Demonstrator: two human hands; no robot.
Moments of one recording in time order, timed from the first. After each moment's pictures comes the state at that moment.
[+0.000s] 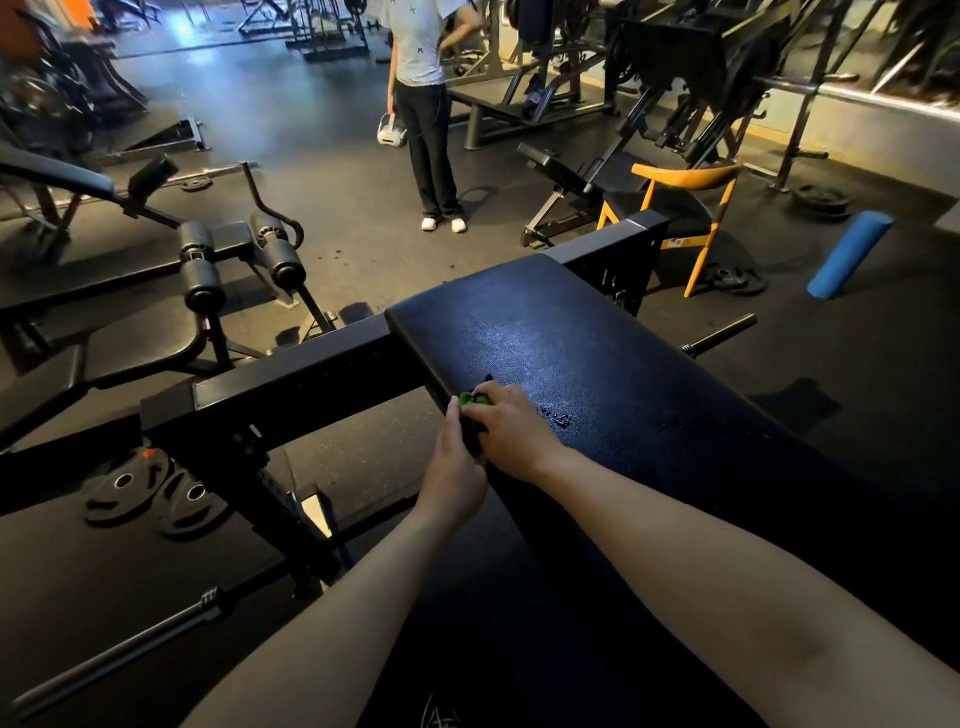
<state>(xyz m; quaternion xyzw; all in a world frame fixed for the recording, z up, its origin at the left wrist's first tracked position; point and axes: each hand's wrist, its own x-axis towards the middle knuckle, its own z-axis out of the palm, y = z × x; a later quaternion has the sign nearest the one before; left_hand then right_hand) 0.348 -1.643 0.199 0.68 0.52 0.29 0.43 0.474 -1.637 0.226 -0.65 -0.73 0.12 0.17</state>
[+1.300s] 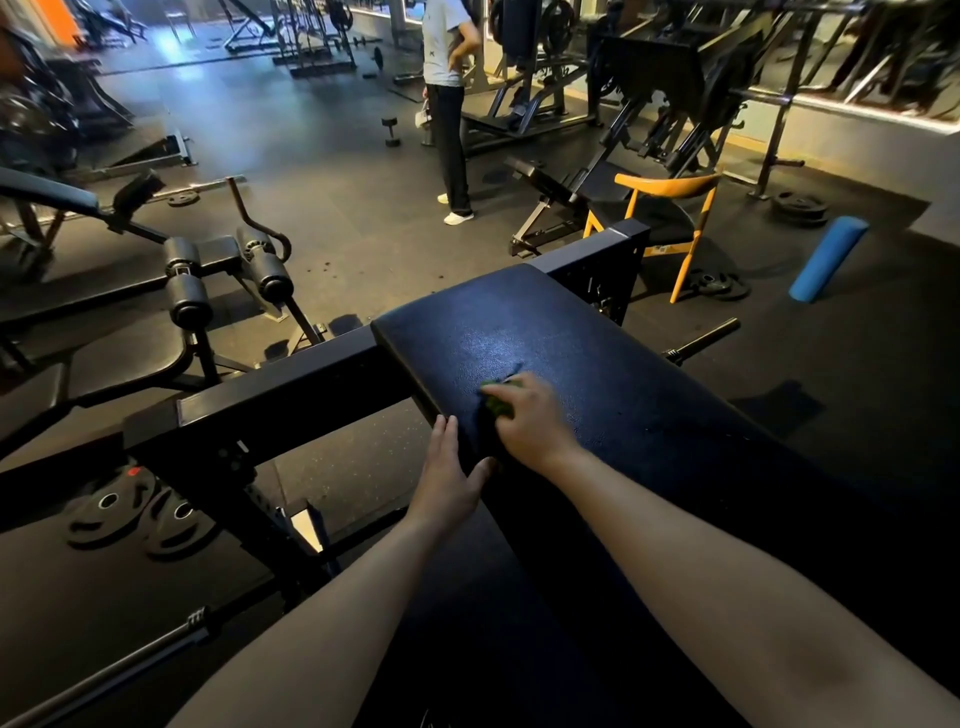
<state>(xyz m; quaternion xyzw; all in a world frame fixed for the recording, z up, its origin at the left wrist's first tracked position) 0.353 -1.638 0.185 0.73 0.52 0.22 0.38 0.507 -1.640 0.235 -0.73 -0.61 0.15 0.27</state>
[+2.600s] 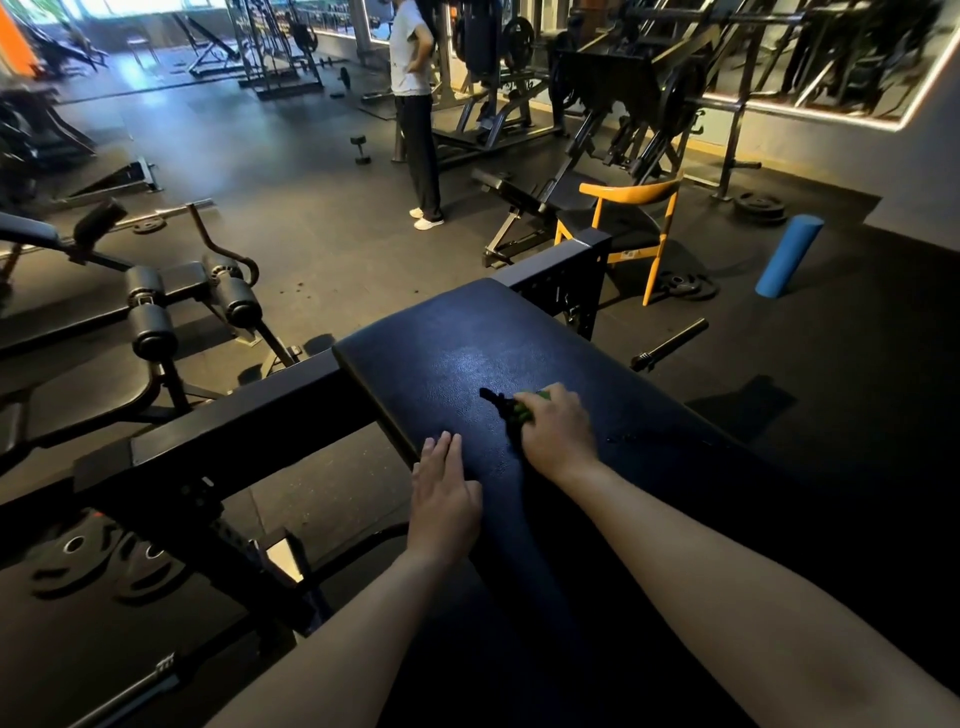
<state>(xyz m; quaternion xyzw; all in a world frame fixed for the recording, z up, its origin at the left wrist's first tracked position) 0.398 -1.661 0.188 0.78 0.54 0.19 0.25 0.570 -1.664 0.235 -0.80 -0.55 0.10 0.22</state>
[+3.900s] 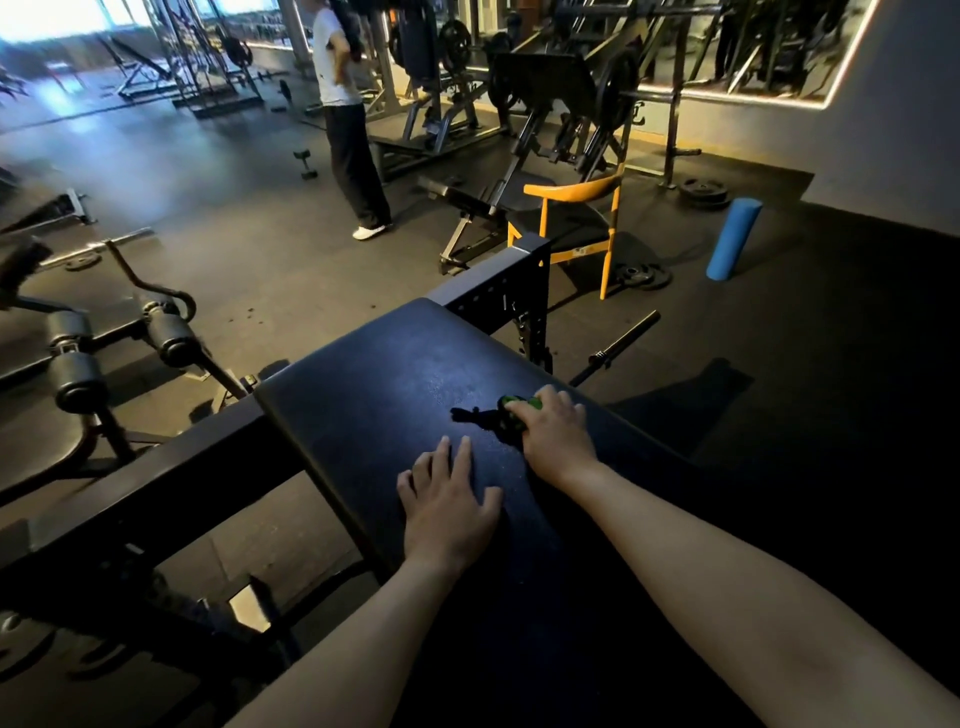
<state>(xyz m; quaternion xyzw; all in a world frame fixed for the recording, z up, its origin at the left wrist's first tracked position) 0.488 -1.661 0.220 0.85 0.50 0.06 0.16 0.670 -1.666 0.220 -0.81 -0.56 0.04 0.15</state>
